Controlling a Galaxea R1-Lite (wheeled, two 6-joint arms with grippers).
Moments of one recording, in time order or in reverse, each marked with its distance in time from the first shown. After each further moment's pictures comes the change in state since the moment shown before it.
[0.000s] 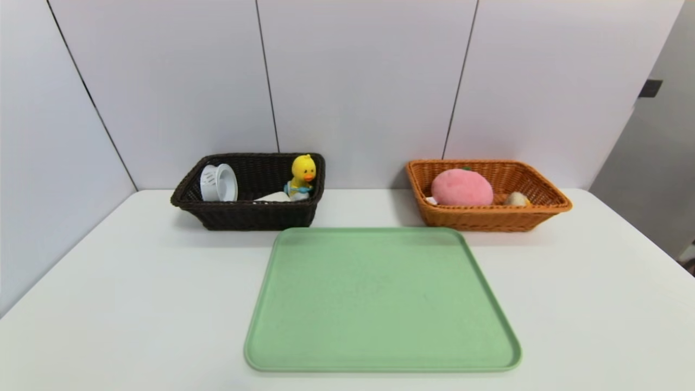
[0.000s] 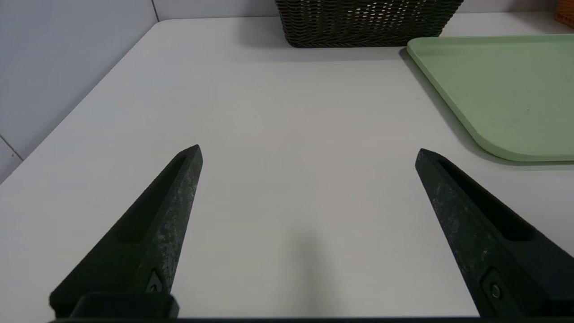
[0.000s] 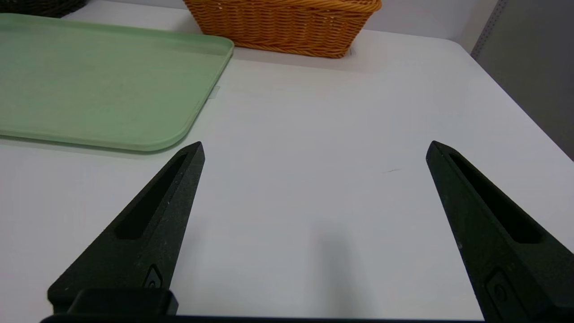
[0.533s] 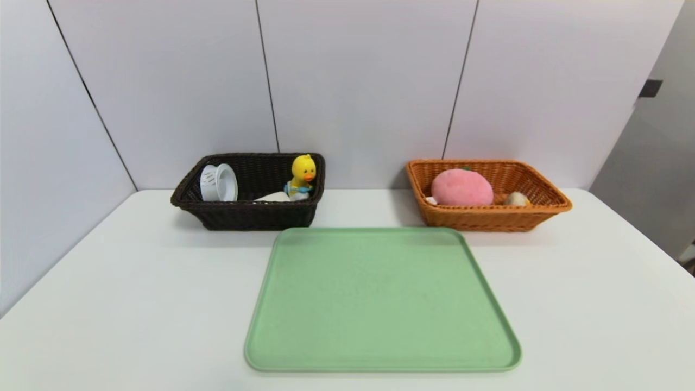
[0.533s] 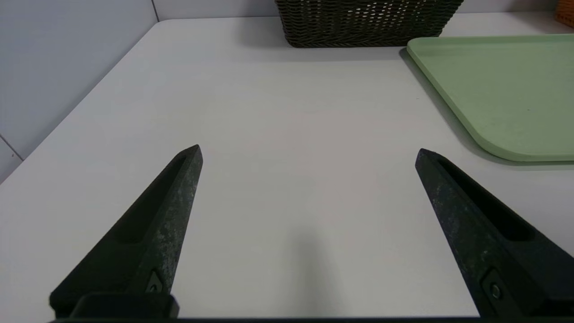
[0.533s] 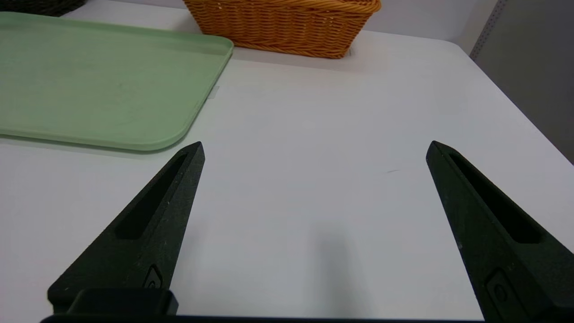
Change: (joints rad) left arm 0.000 0.000 0.000 0.000 0.000 0.000; right arm 0.000 0.000 0.000 -0.001 0.000 -0.002
